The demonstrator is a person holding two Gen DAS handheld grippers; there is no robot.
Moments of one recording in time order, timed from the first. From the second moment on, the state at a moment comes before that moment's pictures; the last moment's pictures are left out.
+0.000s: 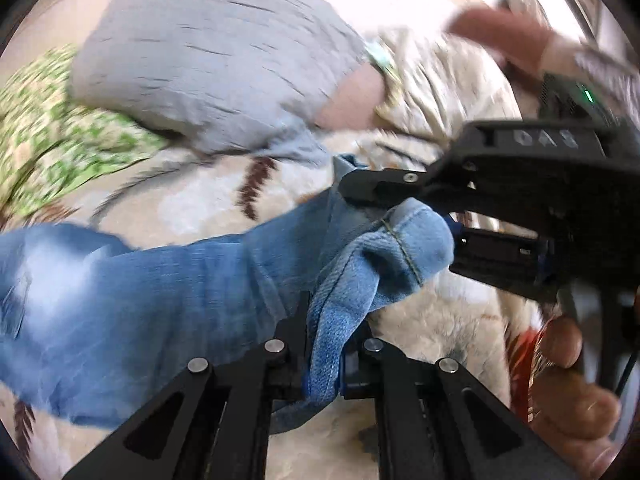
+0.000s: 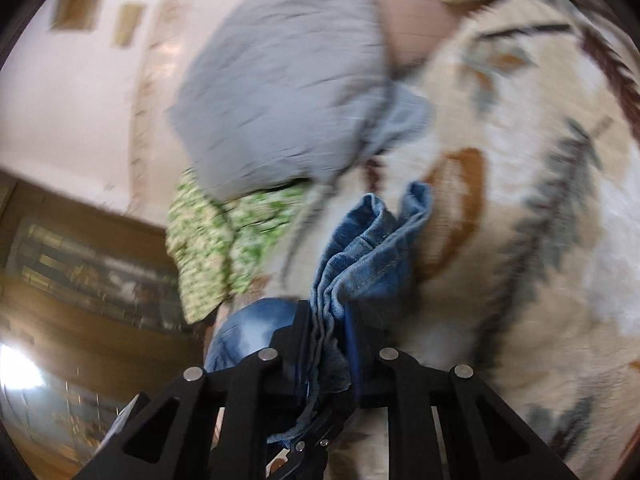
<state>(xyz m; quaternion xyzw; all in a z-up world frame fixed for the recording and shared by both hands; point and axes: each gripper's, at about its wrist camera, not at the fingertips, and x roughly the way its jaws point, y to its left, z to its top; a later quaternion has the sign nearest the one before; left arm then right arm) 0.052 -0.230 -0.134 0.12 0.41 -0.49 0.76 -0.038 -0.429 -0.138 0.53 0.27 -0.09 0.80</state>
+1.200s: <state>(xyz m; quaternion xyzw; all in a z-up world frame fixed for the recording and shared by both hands) 0.173 -0.061 -0.206 -0.16 0.55 -0.41 0.71 0.032 -0.347 -0.176 0.48 0.33 -0.12 0.80</state>
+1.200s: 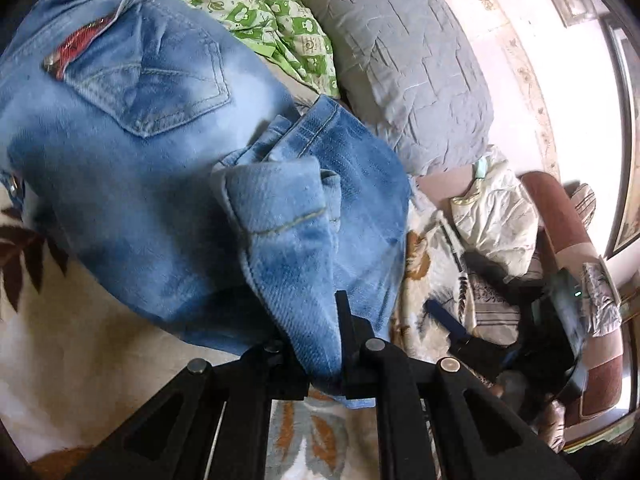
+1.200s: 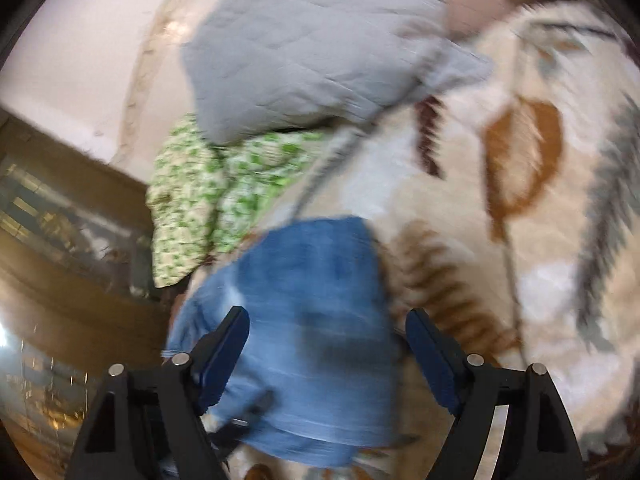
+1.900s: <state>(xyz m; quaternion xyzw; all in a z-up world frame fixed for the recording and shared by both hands) 0.198 -0.079 -0.216 -0.03 0.60 -0.41 0.69 0.042 -0.317 -0.237 0.50 0.40 -0.10 0.76</state>
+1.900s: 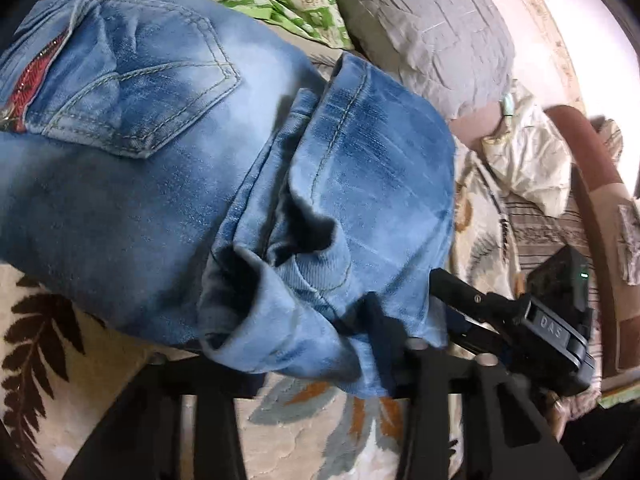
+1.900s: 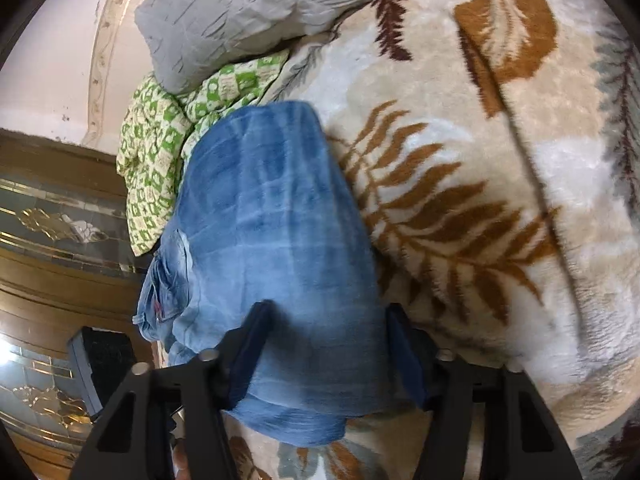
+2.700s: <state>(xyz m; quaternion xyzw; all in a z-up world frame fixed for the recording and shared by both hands) 0.116 -0.183 -0.189 0.07 0.55 -0.40 0.73 -0.007 -0.336 -0.177 0.42 0.38 -0.19 0.81</state>
